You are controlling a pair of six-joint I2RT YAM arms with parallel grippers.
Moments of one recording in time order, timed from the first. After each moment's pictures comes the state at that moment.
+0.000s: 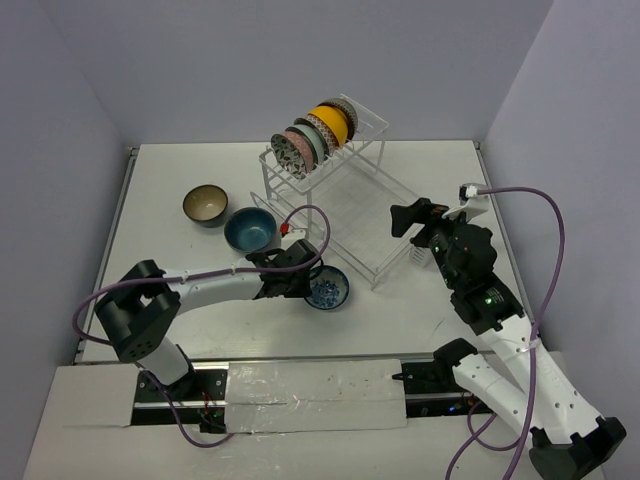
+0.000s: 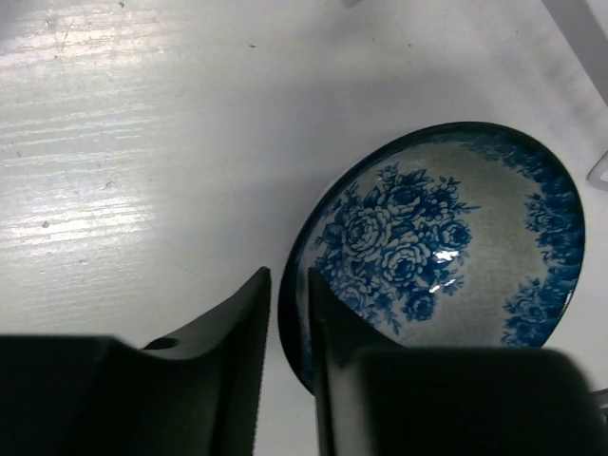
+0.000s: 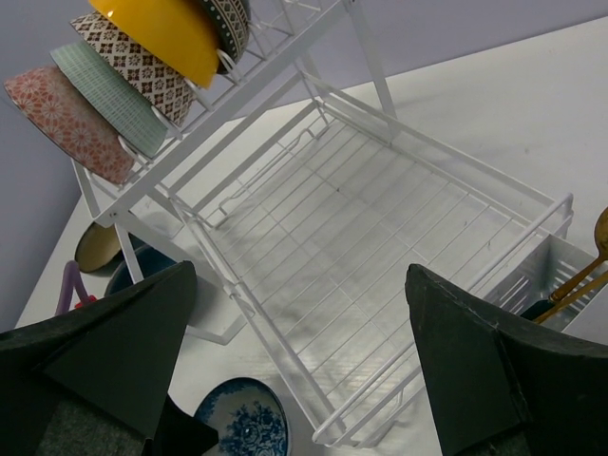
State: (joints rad) left arm -0.95 1.60 0.92 -0.36 -0.25 -0.86; right arm 0.43 0.66 0.73 -0.17 0.27 0.46
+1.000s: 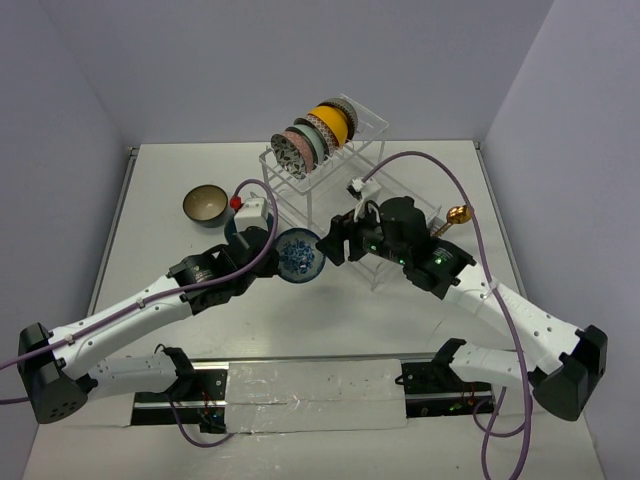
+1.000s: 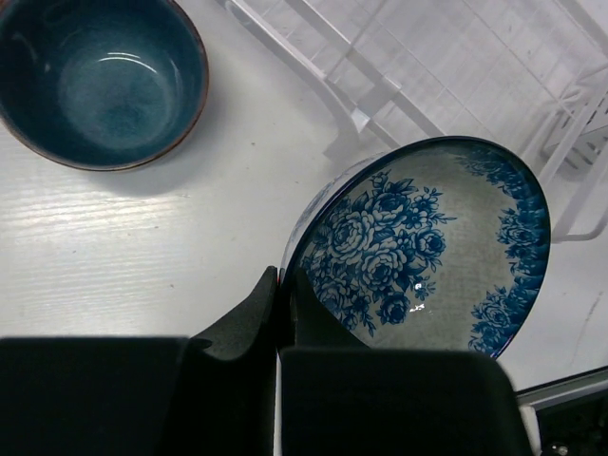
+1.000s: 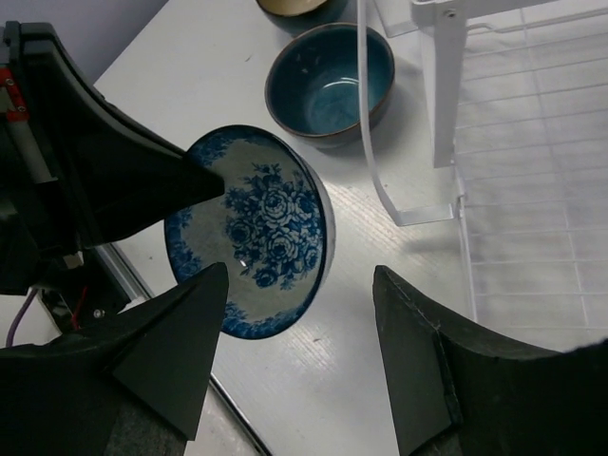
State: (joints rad) left arm -0.95 1.11 0.97 -0.54 -0.50 -0.73; right arm 0.74 1.05 0.97 -0.27 -0.13 0.28
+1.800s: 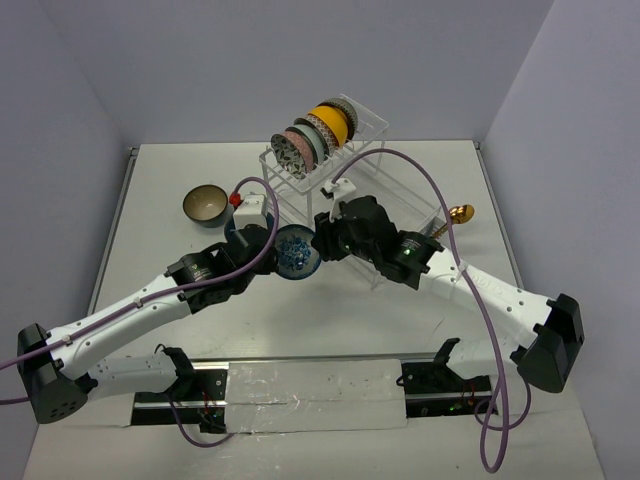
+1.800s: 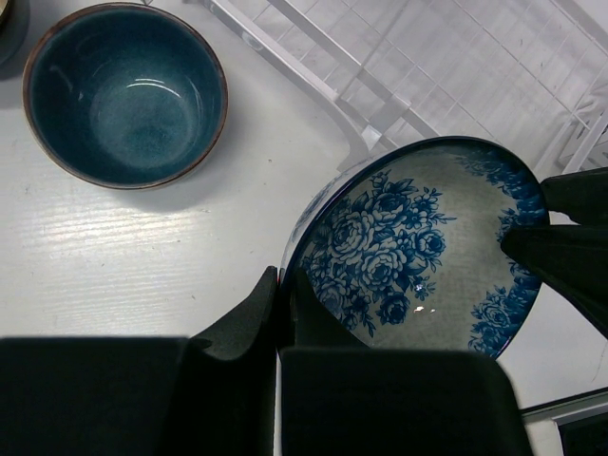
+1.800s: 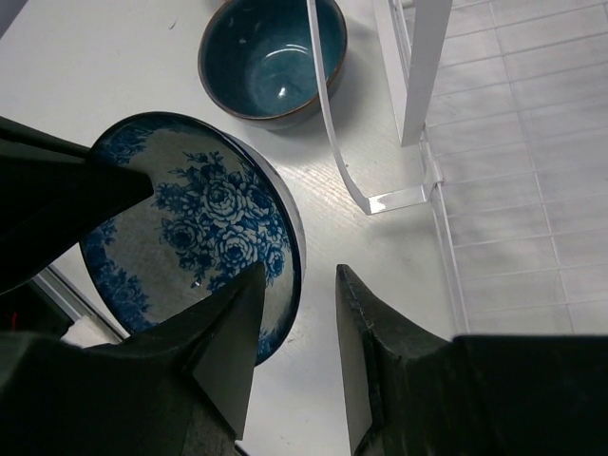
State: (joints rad) left arm -0.95 1.11 0.99 -0.56 -0.55 -0.67; right arm 0.87 1.23 1.07 -0.35 0.12 0.29
